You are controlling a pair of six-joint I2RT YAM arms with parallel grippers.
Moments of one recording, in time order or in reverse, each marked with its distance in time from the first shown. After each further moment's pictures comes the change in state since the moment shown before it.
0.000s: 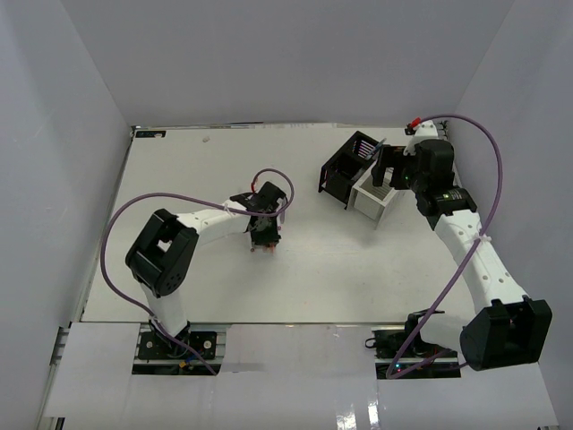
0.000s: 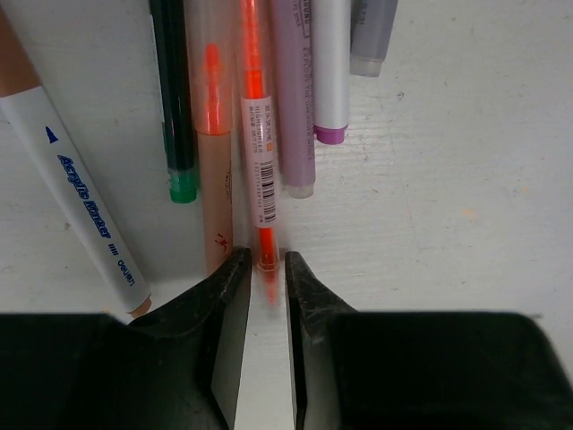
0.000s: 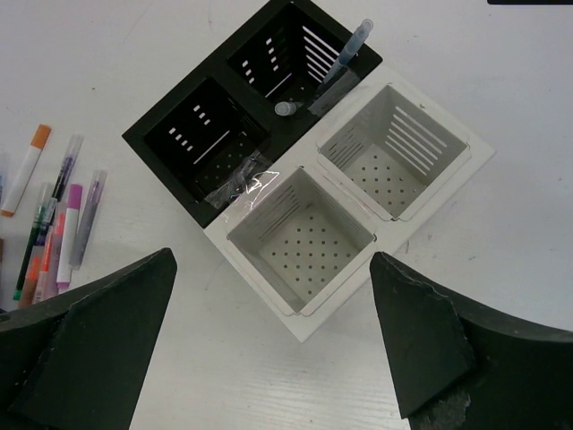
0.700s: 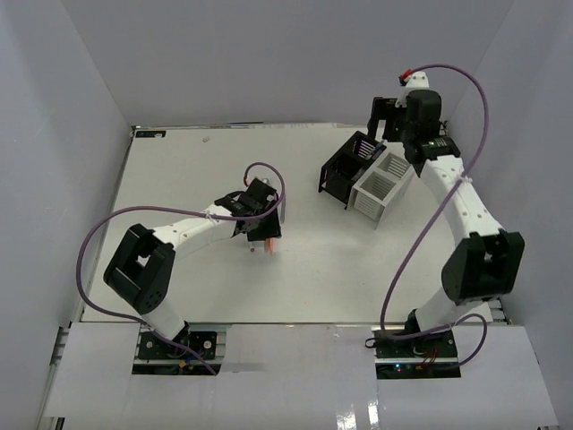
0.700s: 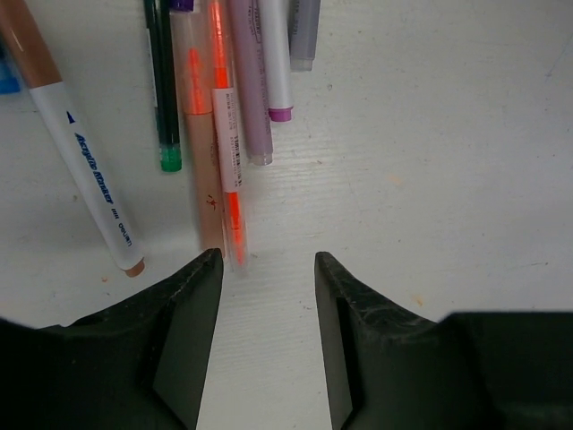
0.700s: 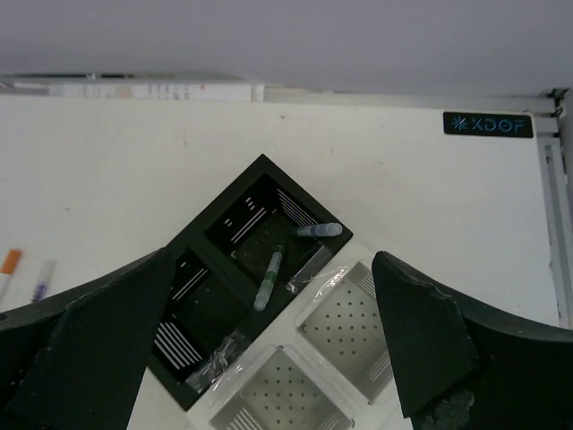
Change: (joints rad) left arm 0.016 -0.175 -0.079 0.056 0.037 -0.006; right arm 0.000 0.474 0.486 0.031 0.074 -0.040
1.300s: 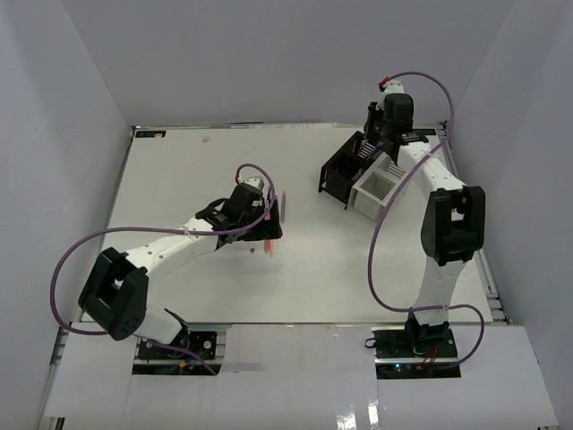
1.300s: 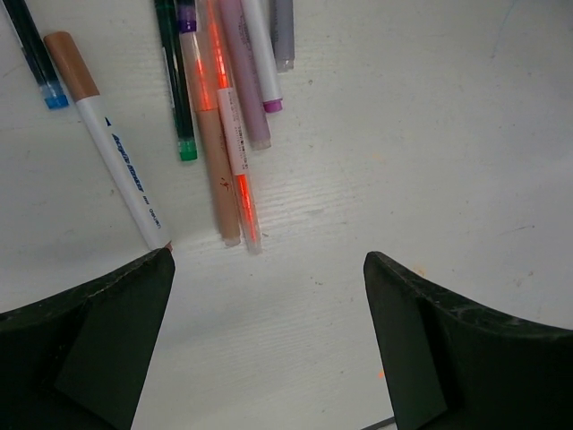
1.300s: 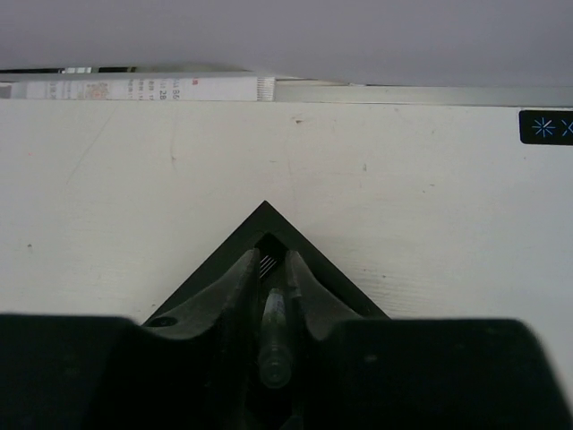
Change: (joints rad) left arm 0.006 -0.204 -0.125 0.084 -0.001 0.118; right arm 0.000 0.282 0.084 0.176 -0.038 0.046
